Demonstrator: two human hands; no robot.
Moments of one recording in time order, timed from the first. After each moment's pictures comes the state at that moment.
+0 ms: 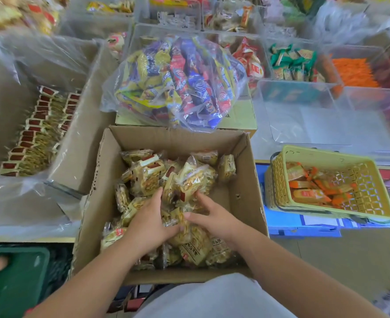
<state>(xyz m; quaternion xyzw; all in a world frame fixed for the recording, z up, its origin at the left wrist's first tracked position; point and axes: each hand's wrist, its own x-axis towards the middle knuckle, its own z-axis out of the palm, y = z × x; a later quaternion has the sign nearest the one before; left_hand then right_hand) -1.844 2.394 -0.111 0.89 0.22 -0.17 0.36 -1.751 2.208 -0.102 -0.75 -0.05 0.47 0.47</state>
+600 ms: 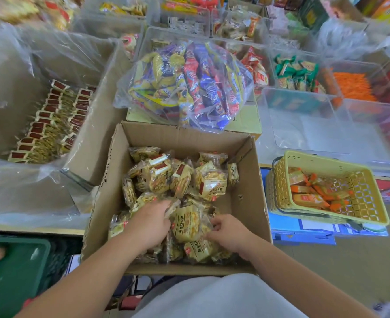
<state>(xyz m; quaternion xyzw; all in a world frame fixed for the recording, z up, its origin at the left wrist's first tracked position) -1.856 2.403 -0.103 0.93 0.16 -0.17 0.30 -1.769 2.185 -0.103 -0.84 -0.05 0.46 0.27</state>
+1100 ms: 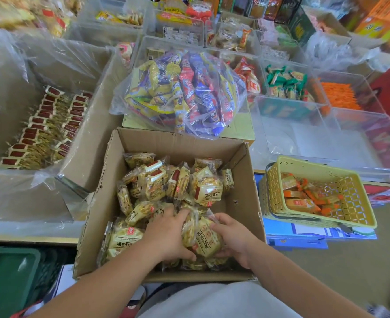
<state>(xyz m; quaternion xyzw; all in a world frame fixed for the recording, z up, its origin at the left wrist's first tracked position) -1.839 2.365 -0.119 0.93 0.10 -0.29 0.22 -1.769 2.177 -0.086 -0.72 0.15 0.47 0.49</state>
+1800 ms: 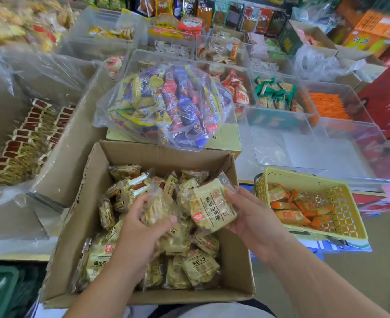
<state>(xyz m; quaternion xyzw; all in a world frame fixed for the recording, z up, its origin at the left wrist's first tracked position) -1.843 2.352 -0.042 0.58 0.30 0.04 0.76 -1.722 2.150 0.005 -0.60 0.06 0.37 0.71</state>
